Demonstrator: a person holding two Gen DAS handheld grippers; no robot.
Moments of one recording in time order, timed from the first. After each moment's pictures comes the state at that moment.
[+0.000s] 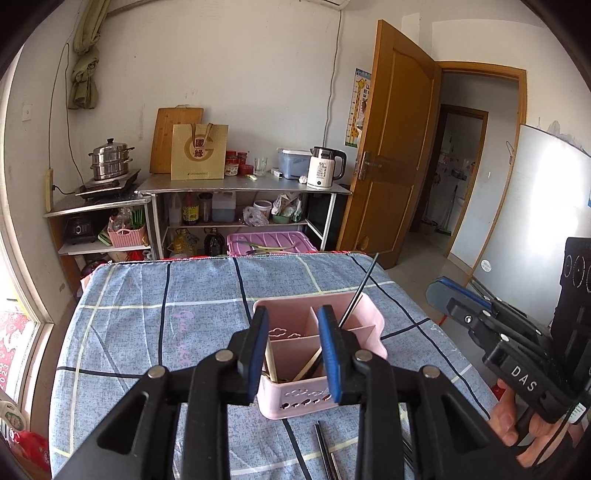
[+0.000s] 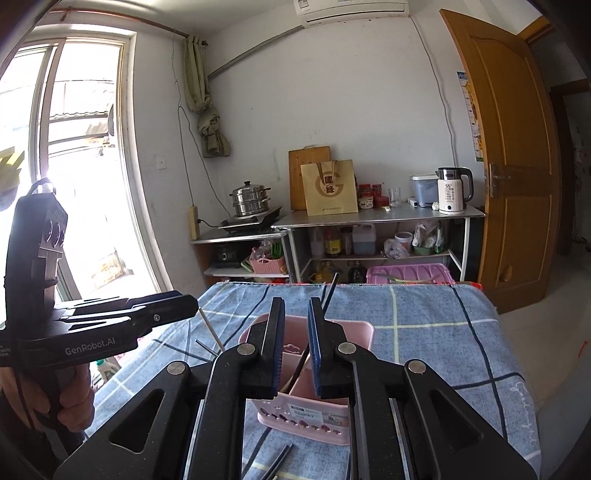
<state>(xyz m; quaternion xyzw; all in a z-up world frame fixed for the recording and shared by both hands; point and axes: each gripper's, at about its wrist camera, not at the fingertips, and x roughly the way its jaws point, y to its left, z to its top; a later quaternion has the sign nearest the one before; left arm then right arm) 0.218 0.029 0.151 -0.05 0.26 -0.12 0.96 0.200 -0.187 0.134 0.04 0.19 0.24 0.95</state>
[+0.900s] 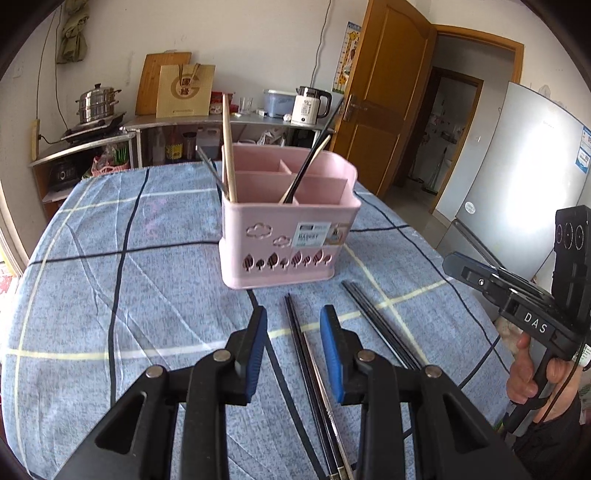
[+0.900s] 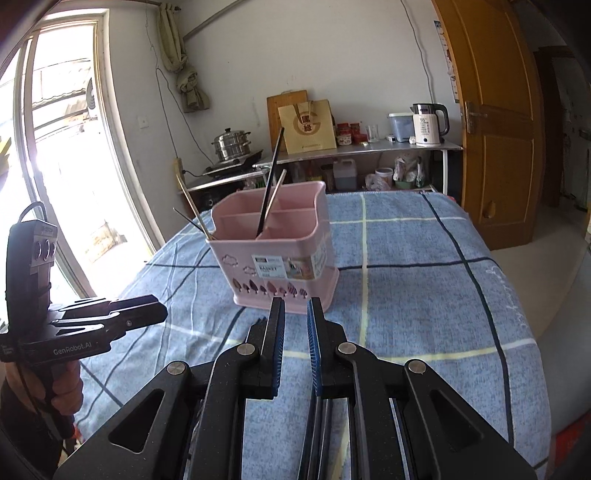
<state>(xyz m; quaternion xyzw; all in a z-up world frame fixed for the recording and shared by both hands) 0.152 0.005 0.037 -0.05 0.37 -0.15 0.92 0.143 -0.237 0.045 0.04 0.30 0.22 0.93</state>
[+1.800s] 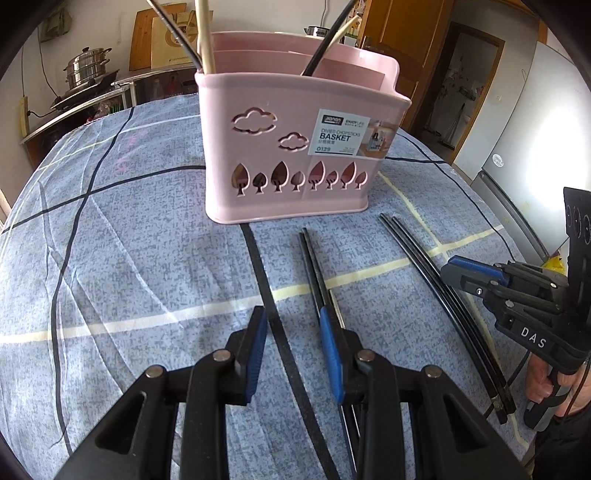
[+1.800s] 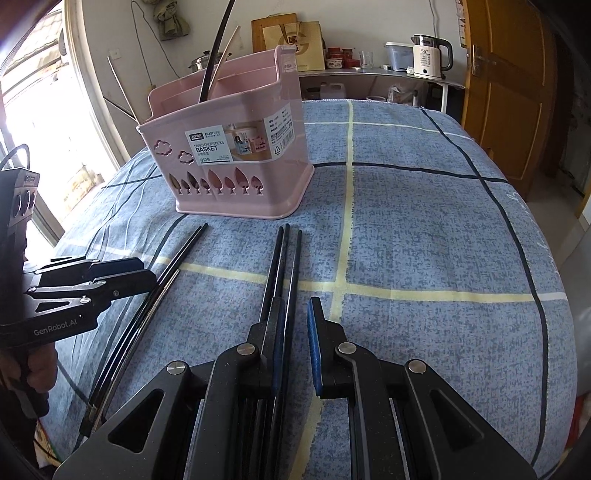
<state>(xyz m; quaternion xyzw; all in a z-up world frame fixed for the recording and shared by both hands) 0.188 -0.023 -0.036 -0.02 0.46 -0.13 0.88 0.182 -0.232 -0.042 -0.01 0.43 0.19 0.88</state>
